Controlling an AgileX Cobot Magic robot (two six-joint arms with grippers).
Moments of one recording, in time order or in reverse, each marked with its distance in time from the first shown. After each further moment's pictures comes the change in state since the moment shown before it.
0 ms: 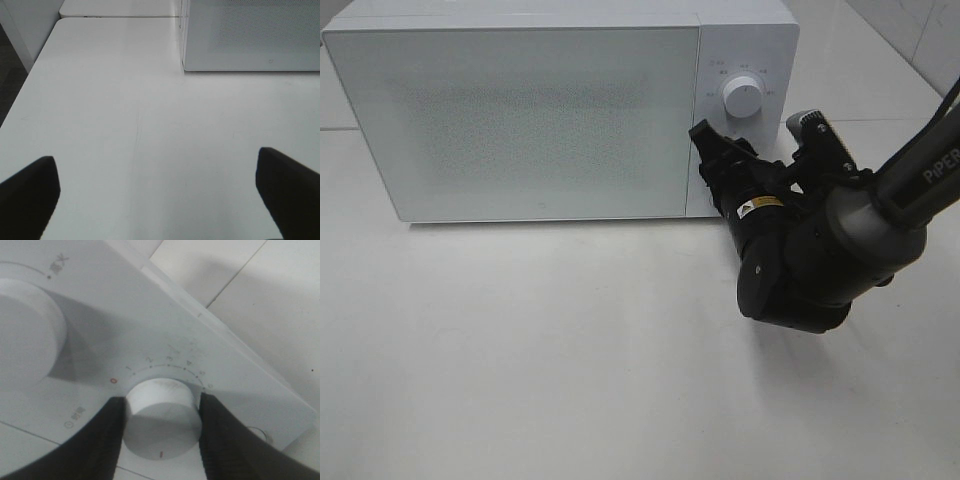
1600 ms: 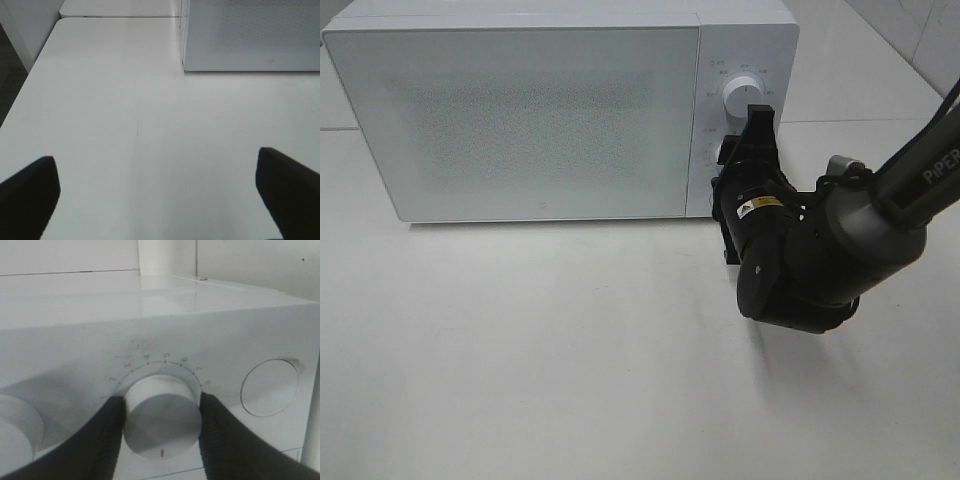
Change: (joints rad) left arm 0.000 0.000 0.000 0.000 0.000 0.000; right arm 0.000 0.000 0.000 0.002 -0.001 0.706
